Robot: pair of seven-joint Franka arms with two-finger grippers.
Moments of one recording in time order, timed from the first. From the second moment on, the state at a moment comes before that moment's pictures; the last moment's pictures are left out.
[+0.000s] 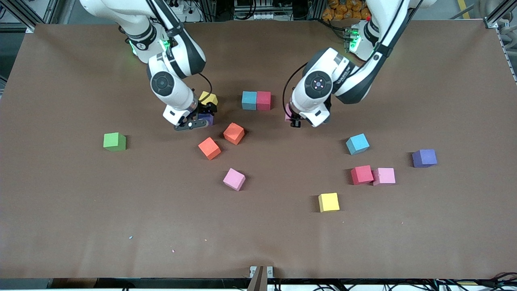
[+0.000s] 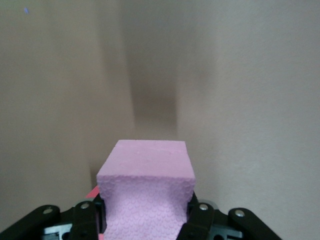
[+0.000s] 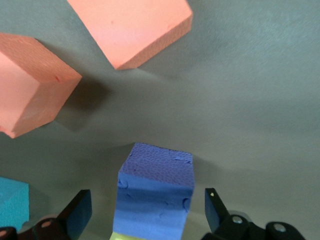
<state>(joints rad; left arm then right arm) -0.41 0.34 -0.35 -2.02 -0.13 2.22 -2.18 0.64 0.22 -0.05 -2.38 0.30 2.48 0.23</state>
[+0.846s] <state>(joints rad) -0.52 0.33 -0.37 -2.29 -0.13 2.58 -2.36 0.65 0.27 -0.05 -2.39 0.31 2.50 0.36</state>
